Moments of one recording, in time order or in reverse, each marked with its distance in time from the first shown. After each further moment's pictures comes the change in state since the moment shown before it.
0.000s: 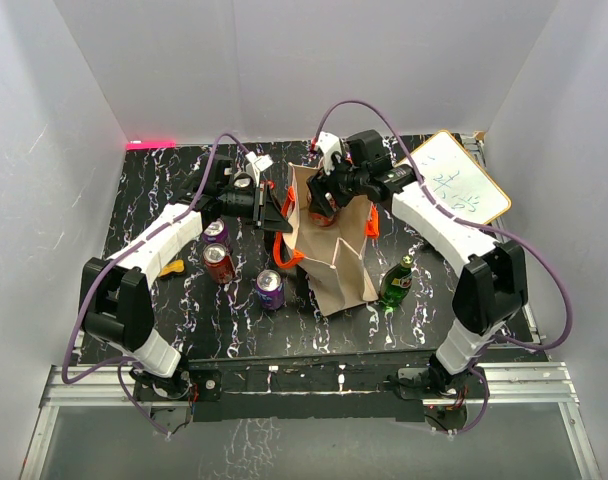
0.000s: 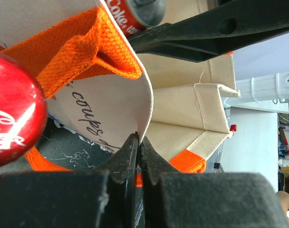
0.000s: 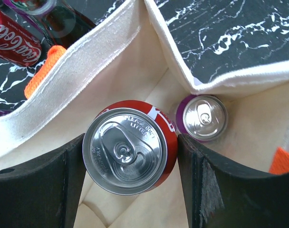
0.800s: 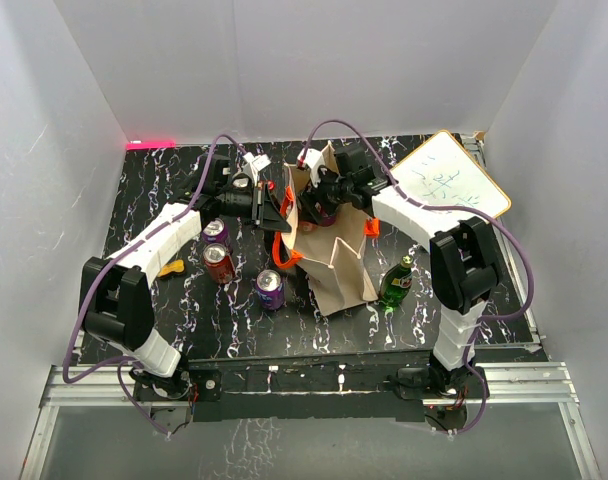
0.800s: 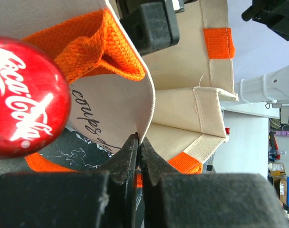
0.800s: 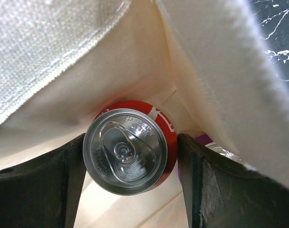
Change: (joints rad) left arm 0.012 0.004 0.000 -0.006 0.009 -0.035; right arm 0.000 0.195 -0.055 0.244 -0.135 -0.098
